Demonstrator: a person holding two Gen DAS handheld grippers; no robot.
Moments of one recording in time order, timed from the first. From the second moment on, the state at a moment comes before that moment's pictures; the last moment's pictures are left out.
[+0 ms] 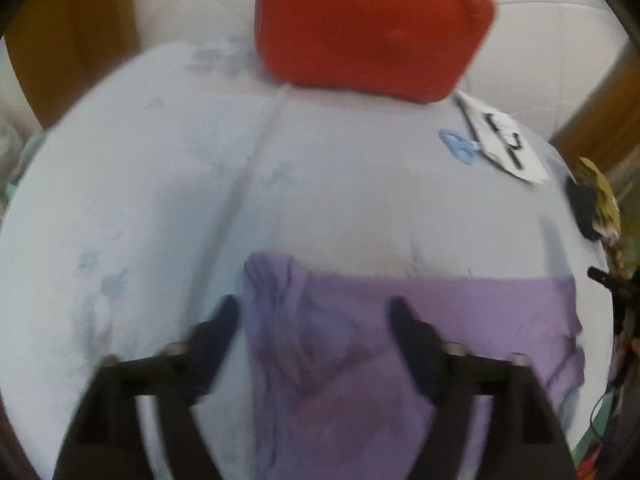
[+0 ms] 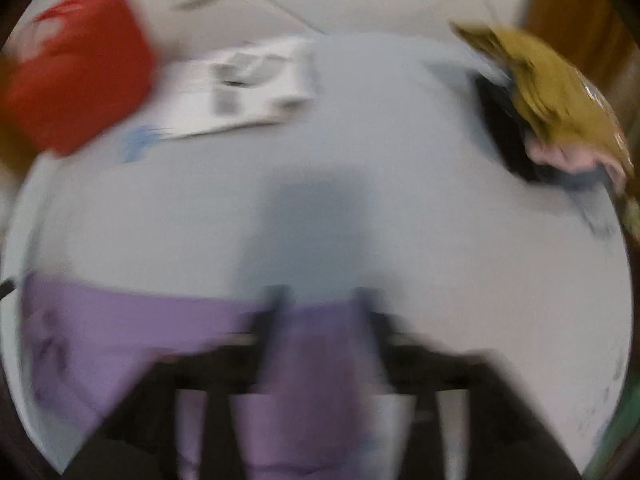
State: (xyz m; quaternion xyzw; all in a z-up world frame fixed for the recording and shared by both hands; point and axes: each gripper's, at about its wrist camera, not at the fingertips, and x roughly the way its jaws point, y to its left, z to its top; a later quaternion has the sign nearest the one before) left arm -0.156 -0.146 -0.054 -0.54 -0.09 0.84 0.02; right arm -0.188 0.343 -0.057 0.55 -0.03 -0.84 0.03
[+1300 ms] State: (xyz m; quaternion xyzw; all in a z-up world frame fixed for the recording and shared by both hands) left arm -0.065 -0.118 -0.068 -0.54 0.05 0.83 0.12; right arm -0.108 0.043 -0.058 0.51 0.06 -0.78 0.36
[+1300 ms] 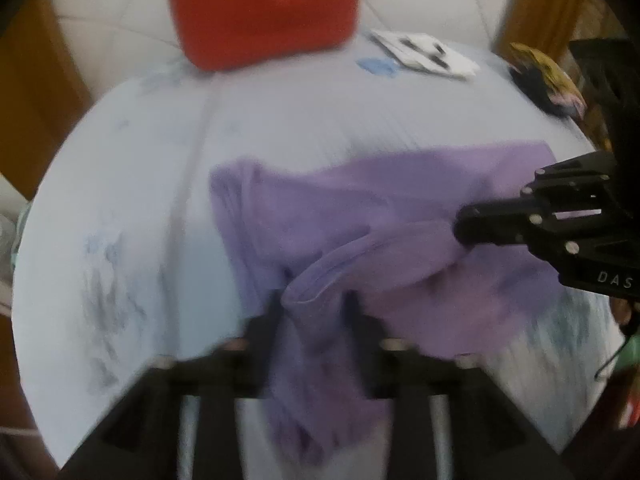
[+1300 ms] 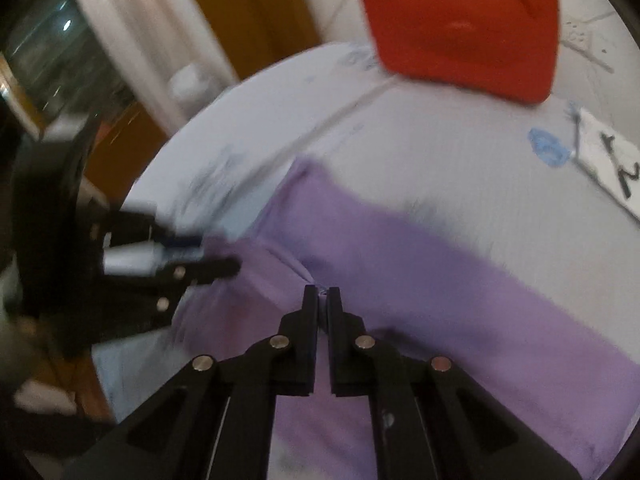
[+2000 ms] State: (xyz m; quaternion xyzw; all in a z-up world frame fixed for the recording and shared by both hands) left arm -0.174 -0.140 -0.093 -0.58 -0.06 0.81 0.05; right arm -0.115 0.159 -0.073 0.56 -0.07 -0.80 0.22
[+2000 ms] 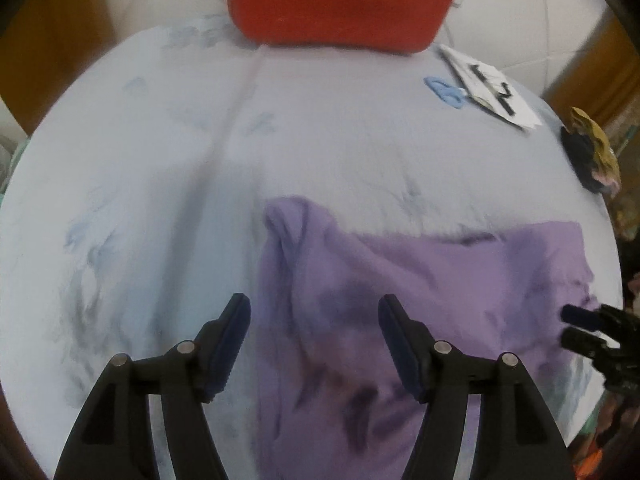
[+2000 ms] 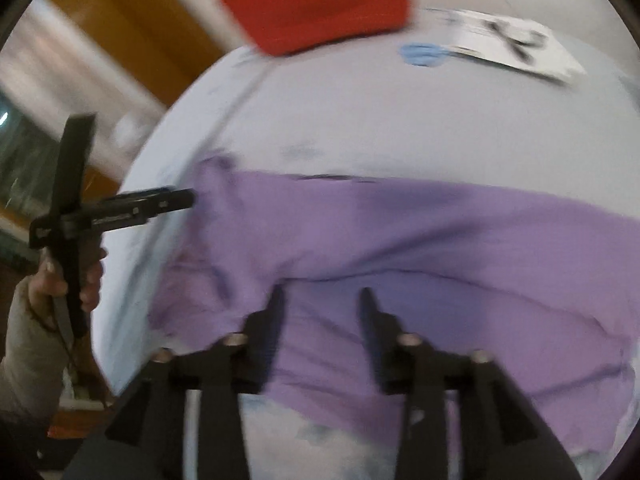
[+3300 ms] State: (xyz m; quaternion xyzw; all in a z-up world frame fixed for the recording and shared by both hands) left arm -0.113 -0.124 -0.079 -0.57 -0.05 0.82 0.05; right arm -0.138 0.240 -0.056 0.55 -0.13 -0.81 0.18
